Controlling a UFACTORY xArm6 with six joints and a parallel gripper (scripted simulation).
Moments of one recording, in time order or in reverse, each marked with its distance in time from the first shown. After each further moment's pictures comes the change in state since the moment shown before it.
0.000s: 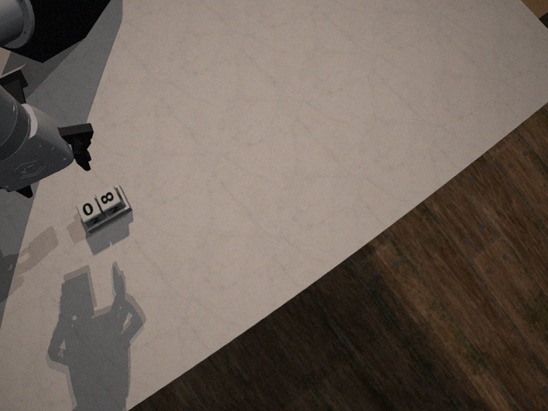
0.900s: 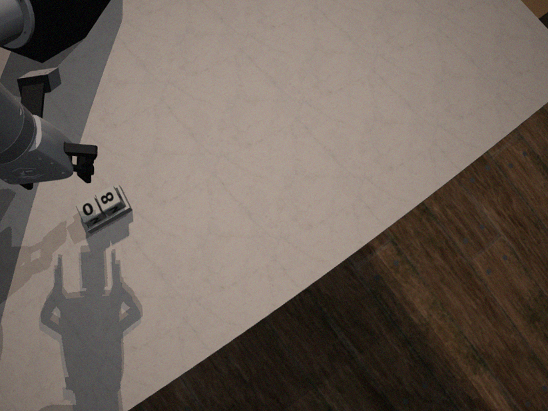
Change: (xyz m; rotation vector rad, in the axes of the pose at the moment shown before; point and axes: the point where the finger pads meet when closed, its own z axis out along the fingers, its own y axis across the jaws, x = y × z) arm 0.008 -0.005 0.025 0.008 -0.007 0.322
